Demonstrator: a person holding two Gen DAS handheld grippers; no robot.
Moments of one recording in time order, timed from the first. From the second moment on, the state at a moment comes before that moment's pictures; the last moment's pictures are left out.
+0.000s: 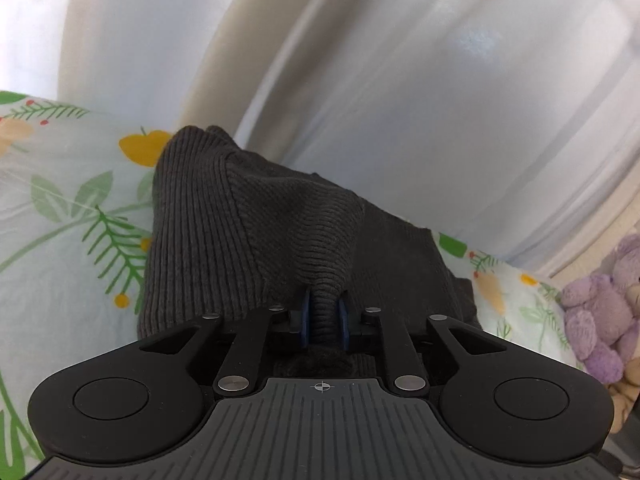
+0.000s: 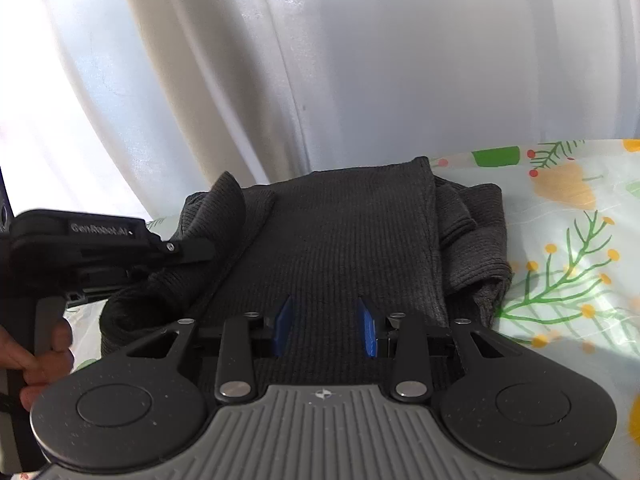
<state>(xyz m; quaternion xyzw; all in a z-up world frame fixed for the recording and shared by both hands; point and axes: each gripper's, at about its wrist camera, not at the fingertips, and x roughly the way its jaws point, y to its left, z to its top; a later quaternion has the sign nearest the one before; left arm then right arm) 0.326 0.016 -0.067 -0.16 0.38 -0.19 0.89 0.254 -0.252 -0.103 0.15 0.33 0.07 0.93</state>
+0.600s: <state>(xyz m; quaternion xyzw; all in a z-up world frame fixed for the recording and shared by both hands) 0.295 0.050 -0.055 -0.13 0.39 -0.11 0.91 0.256 -0.250 -0.110 0.16 0.34 0.10 0.92</state>
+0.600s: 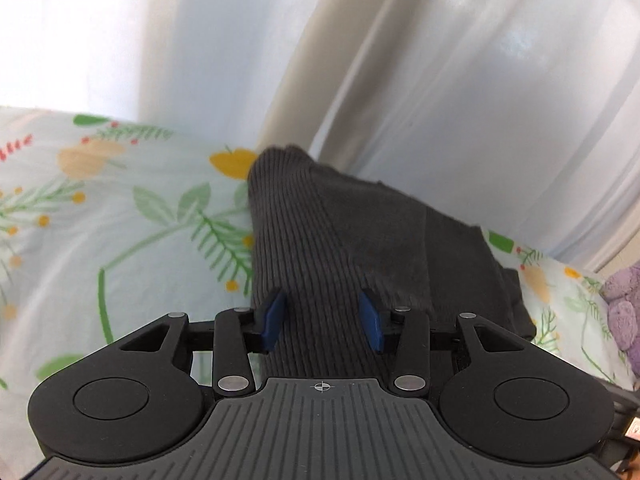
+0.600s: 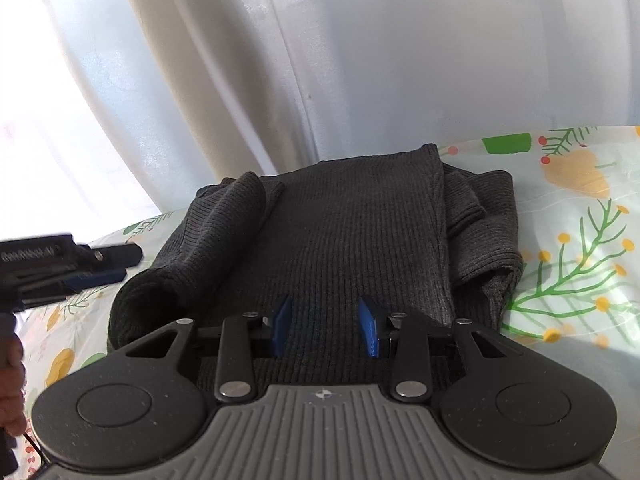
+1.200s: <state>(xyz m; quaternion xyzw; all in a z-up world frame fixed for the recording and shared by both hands) 0.287 0.052 -0.069 -0.13 0.38 -0.11 0.91 0.377 -0.229 -0.116 0.29 0.42 0.21 0.83</state>
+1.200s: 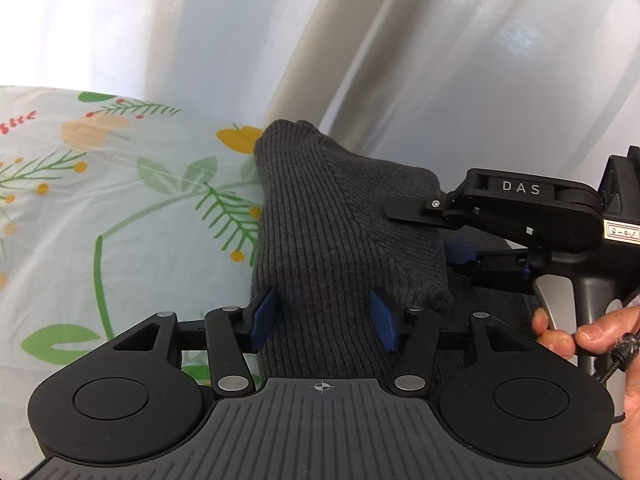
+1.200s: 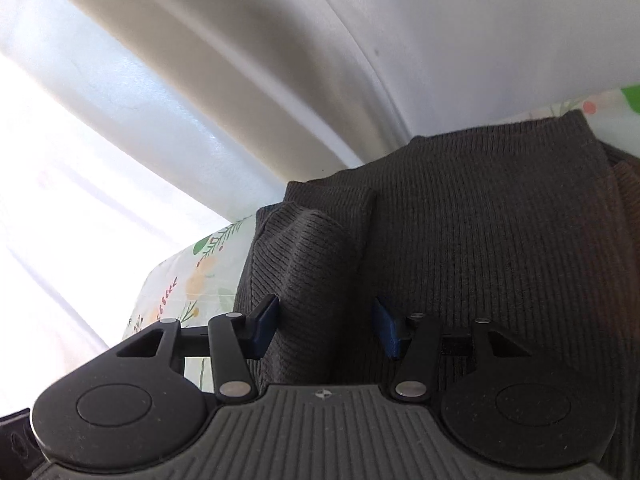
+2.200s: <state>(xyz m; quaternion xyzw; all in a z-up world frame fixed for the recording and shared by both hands) 0.305 0.030 -0.056 -0.13 0.39 -0.12 0.90 0.343 -0.231 -0.069 0.02 0.32 0.11 0.94</state>
